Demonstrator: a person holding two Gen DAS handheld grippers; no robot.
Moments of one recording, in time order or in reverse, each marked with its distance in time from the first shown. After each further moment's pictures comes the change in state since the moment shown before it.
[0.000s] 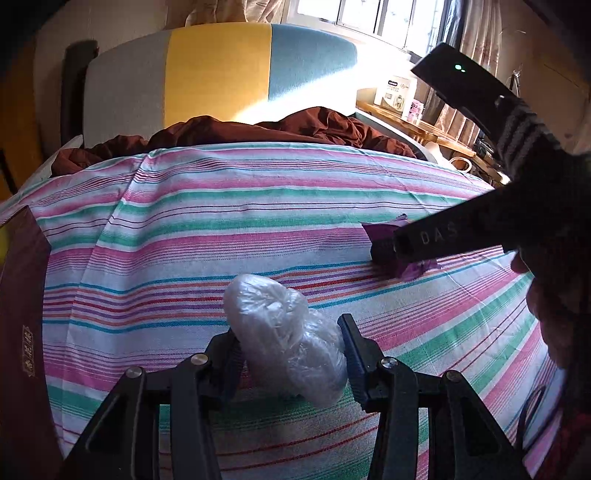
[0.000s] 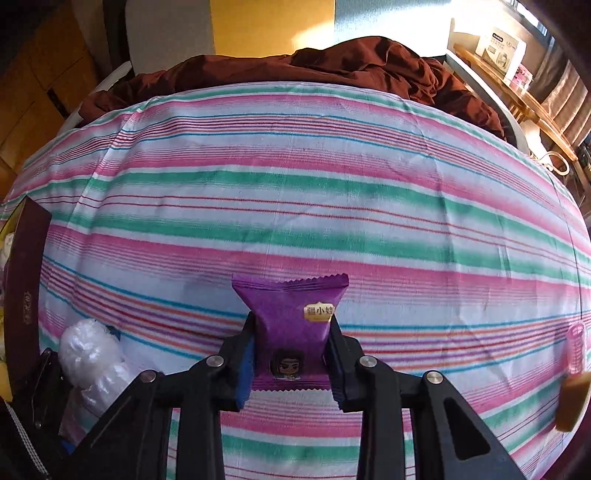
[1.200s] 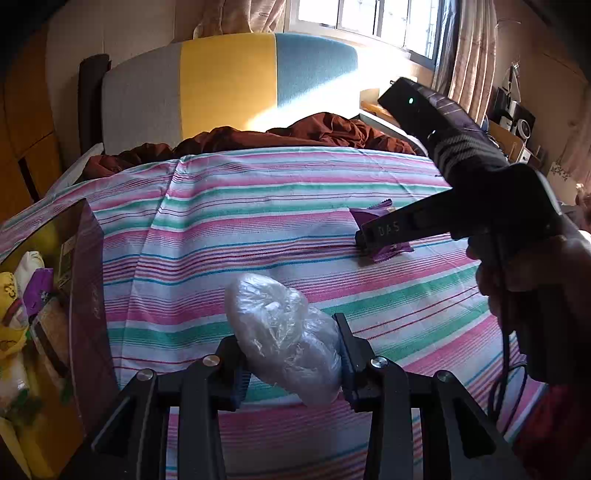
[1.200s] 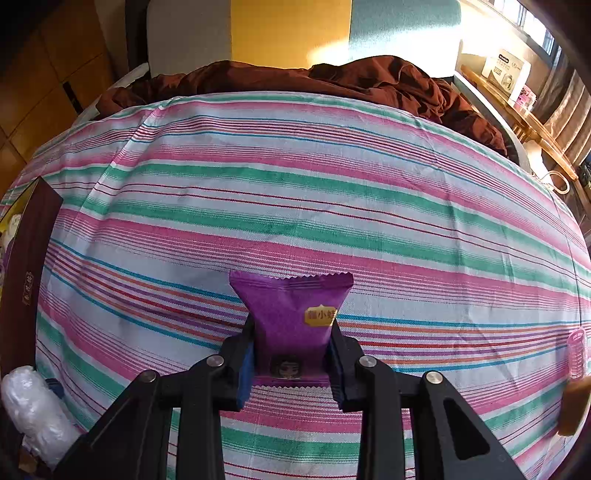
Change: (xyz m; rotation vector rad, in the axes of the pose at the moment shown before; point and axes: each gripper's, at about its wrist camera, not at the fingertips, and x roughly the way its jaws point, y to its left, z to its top) left arm -0.075 -0.002 -0.029 0.025 -0.009 0.059; right arm 0.001 0.012 -0.012 -0.063 -0.072 -0.016
